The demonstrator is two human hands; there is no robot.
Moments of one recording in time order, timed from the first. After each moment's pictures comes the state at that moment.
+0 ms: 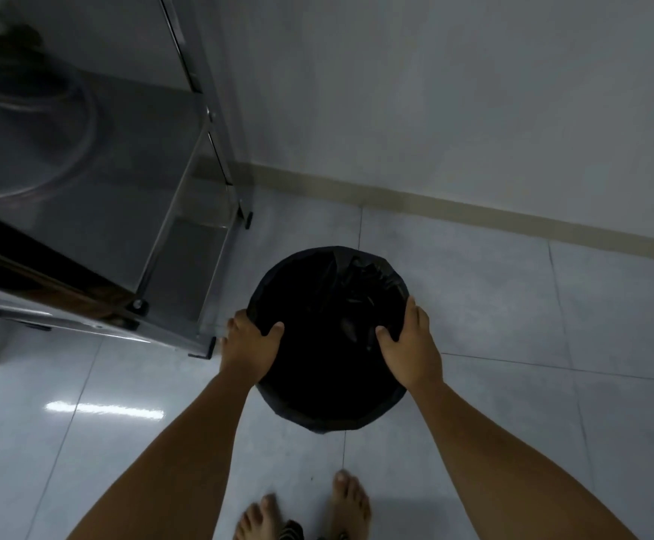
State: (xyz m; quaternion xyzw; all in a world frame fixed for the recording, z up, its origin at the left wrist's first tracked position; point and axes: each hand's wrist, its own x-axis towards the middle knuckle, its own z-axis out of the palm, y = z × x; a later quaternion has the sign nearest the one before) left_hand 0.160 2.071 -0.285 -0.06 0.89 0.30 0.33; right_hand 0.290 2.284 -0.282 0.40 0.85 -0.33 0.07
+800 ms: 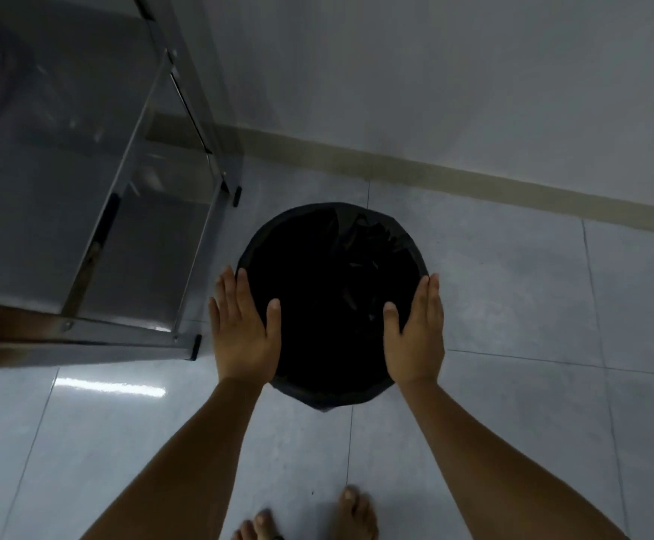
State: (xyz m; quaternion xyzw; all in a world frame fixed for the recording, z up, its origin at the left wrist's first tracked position) left_hand 0.150 2.094 -0.355 0.11 0.96 0.23 0.14; right_hand 0.260 2.288 -0.356 0.42 0.87 -0.26 -0.05
